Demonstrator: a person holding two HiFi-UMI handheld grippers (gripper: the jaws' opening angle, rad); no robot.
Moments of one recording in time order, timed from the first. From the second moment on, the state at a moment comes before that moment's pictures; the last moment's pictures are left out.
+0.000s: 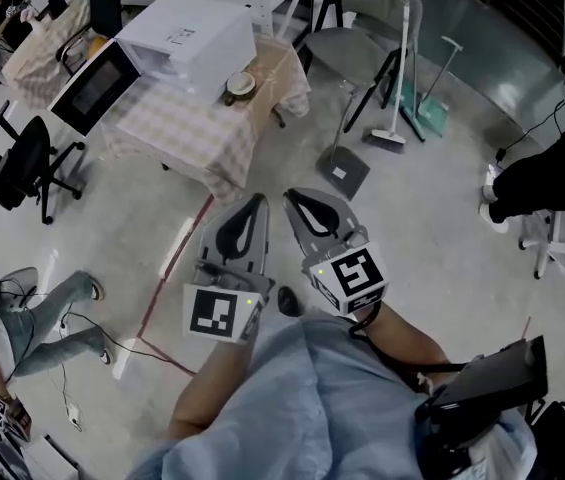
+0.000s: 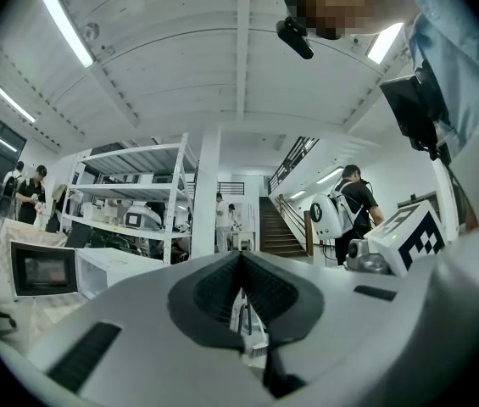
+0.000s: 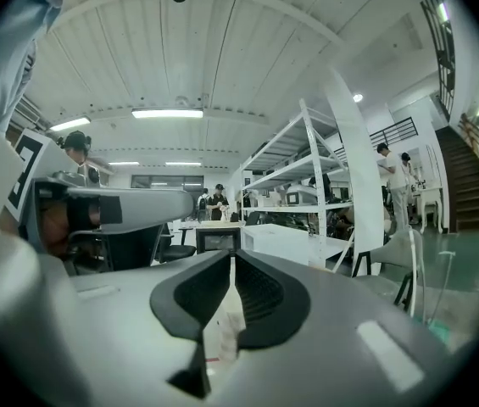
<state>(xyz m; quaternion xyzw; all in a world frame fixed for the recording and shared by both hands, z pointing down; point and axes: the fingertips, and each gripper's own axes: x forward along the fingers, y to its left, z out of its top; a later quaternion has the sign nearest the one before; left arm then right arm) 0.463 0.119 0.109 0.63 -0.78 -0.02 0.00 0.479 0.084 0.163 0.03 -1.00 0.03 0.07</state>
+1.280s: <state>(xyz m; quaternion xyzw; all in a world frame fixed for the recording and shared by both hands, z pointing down) 0.351 0.009 0.142 0.62 -0.79 -0.02 0.04 0.375 -0.024 0.194 0.03 -0.99 0.05 0.09</state>
